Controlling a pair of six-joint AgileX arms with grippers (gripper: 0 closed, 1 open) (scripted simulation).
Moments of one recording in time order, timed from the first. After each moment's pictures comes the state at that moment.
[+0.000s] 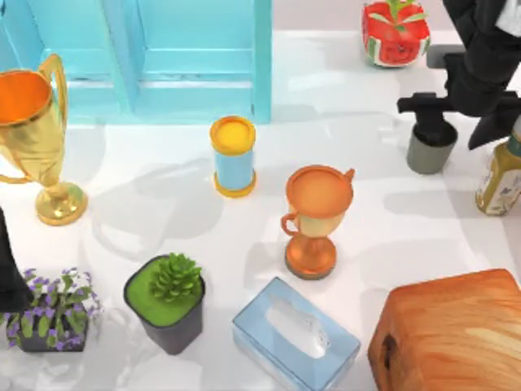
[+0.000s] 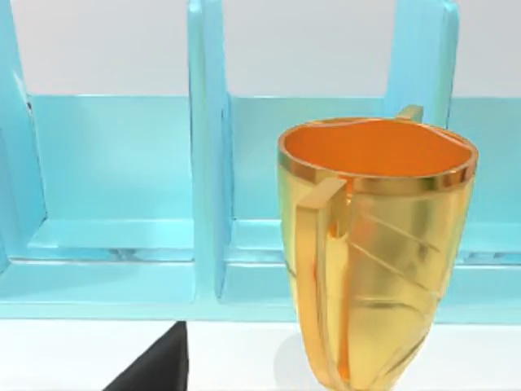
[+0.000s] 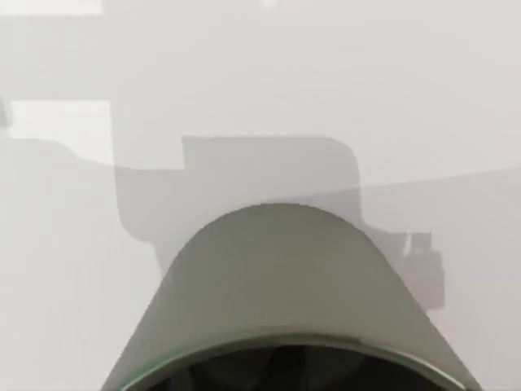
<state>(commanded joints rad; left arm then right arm) 0.00 0.00 0.00 0.00 0.00 0.00 0.16 2.40 1.99 -1.07 0.02 0.18</state>
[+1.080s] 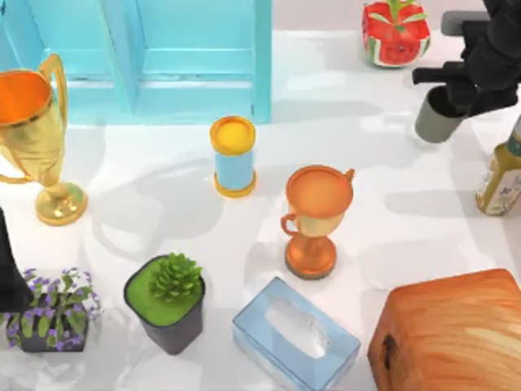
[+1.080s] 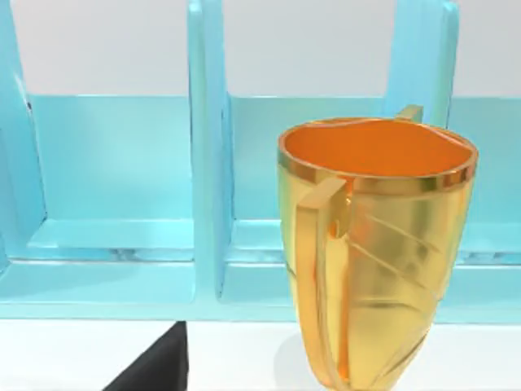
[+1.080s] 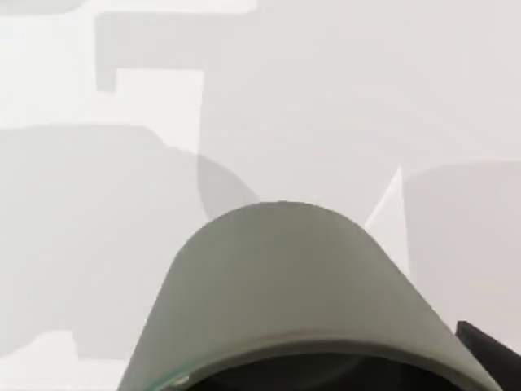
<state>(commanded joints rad) 0.00 0.00 0.00 0.00 0.00 0.00 0.12 2.33 2.02 -1.03 -0.02 0.11</state>
